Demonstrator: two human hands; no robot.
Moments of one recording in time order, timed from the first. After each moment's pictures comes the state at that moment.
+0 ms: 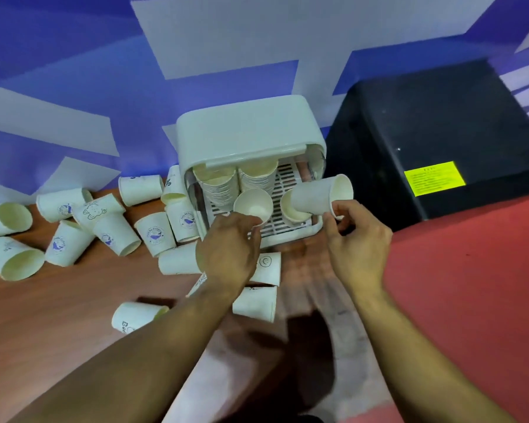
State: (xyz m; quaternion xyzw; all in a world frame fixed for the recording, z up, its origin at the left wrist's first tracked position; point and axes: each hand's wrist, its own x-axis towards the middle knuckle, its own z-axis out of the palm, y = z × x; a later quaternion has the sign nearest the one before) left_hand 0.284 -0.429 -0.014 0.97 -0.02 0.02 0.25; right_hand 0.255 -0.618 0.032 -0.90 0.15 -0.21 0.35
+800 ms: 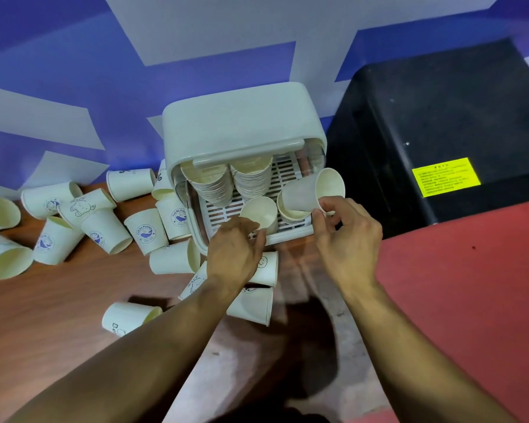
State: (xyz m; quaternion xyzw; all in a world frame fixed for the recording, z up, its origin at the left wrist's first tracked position) left_hand 0.294 -0.443 -0.045 0.97 -0.02 -0.08 0.24; right_hand 0.273 -0.621 0.011 -0.92 0.12 -0.18 0.33
